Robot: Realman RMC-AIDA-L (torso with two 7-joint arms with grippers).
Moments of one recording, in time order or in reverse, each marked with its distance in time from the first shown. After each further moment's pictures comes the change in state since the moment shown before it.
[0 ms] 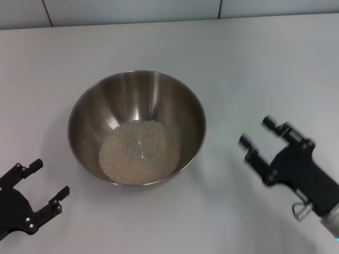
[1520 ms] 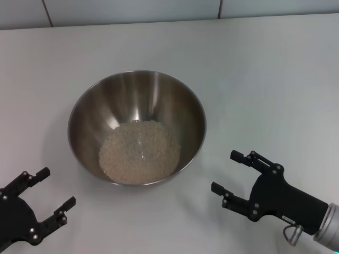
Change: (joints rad) left arm 0.013 0.005 0.048 0.000 0.000 0.035 0.000; right arm 0.067 0.023 -0.116 -0.206 -0.199 -0.014 0.232
